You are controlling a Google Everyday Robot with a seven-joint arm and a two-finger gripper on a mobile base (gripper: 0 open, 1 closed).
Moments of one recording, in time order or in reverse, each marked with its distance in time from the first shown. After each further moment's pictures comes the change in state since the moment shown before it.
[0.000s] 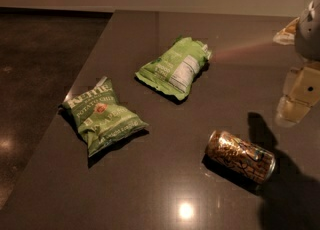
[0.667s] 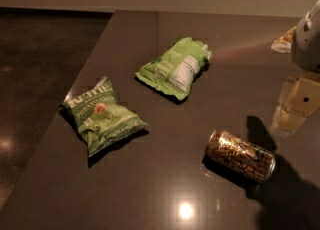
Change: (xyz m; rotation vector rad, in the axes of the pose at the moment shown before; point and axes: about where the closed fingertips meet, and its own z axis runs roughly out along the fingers) arm -0.004 0.014 0.007 -0.008 -0.006 0.012
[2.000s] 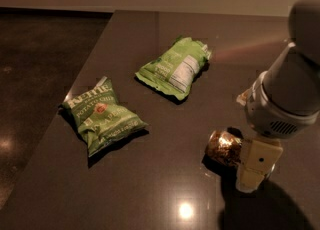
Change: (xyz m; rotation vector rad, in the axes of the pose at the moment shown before) arm -0.015 0.080 0.077 -0.115 0.037 -0.024
